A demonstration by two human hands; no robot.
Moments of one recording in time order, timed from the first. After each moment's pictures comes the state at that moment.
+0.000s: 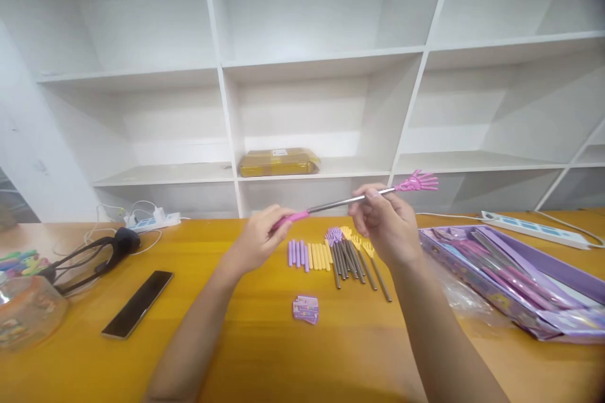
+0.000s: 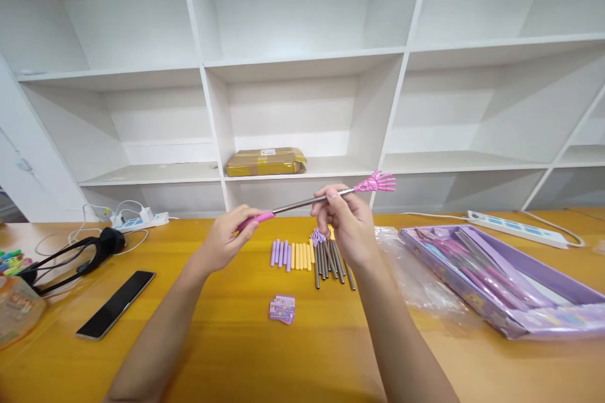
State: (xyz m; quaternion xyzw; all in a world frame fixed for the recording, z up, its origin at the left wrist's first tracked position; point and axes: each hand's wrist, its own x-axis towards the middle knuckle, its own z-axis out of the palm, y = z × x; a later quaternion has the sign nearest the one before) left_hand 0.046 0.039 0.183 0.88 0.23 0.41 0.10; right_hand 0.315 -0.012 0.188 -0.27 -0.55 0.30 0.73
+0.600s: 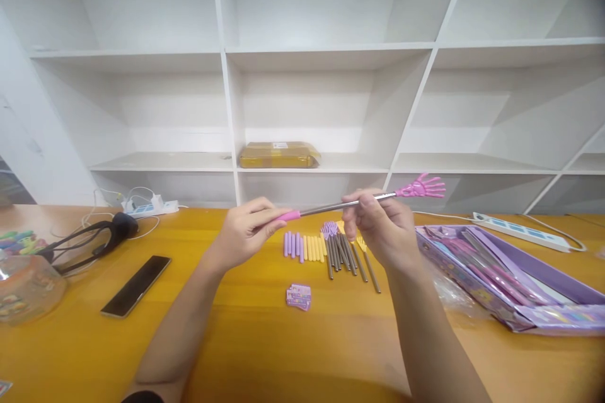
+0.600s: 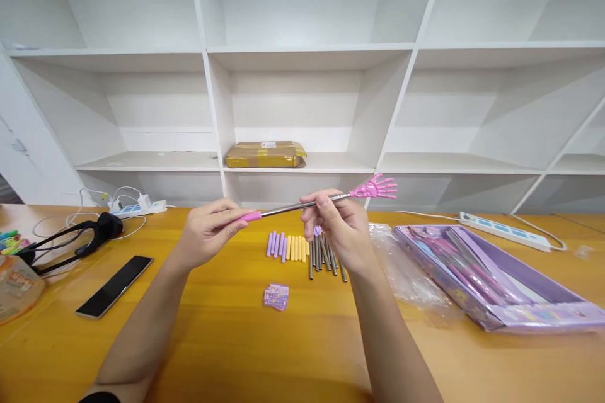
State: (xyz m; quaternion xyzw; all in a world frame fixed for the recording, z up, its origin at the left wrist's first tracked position) left_hand 0.027 0.020 0.187 0.86 0.11 0.50 0.03; right_hand 0.307 -0.034 0.187 -0.23 -0.62 0.31 0.68
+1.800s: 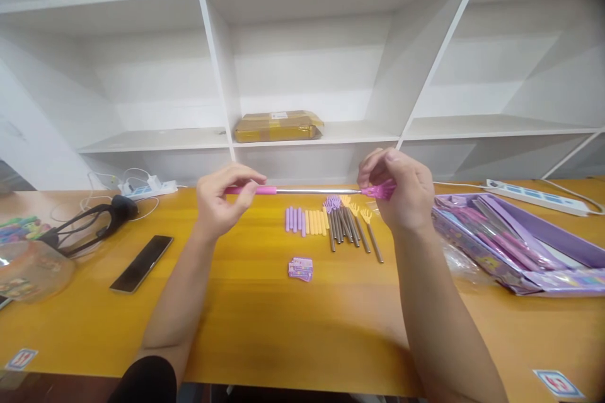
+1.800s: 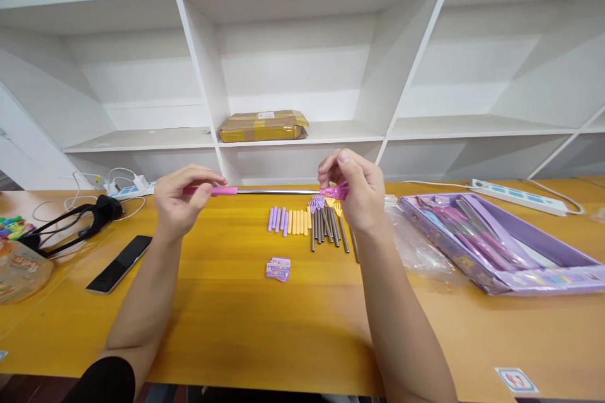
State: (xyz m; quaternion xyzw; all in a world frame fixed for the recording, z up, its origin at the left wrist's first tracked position) left_hand 0.018 0.037 0.190 0.79 0.16 0.60 0.03; right_hand 0.328 -0.011 0.185 -0.31 -0.61 0.18 0.71
